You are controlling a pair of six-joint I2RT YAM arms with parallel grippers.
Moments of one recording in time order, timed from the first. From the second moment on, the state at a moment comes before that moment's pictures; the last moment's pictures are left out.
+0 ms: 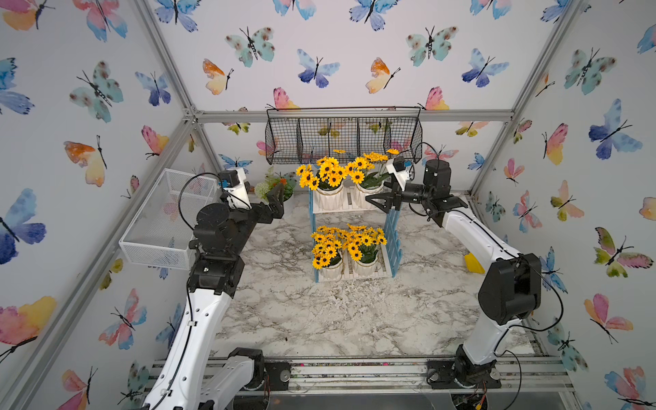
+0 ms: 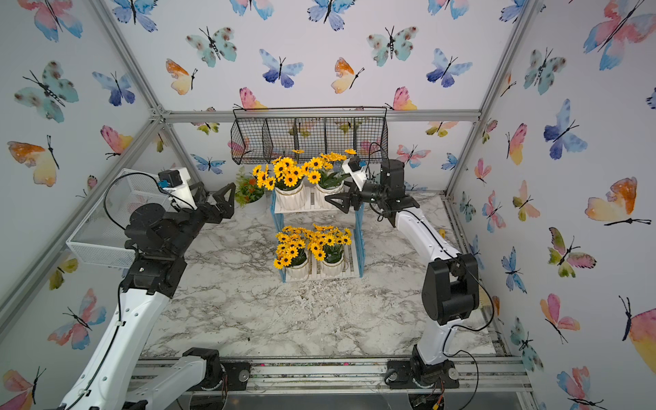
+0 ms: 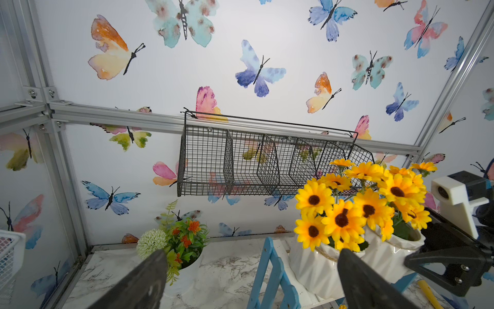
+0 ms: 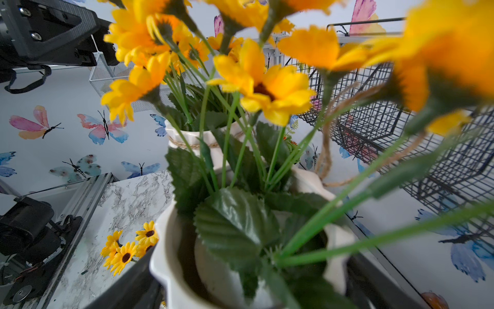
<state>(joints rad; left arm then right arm) -0.13 0.98 1.12 -0.06 0.14 -0.20 0.31 1.79 1.57 -0.01 -1.00 -0.16</state>
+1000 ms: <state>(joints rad) -0.13 0.98 1.12 -0.04 0.14 -0.20 0.31 1.59 1.39 0.09 -0.96 -0.10</state>
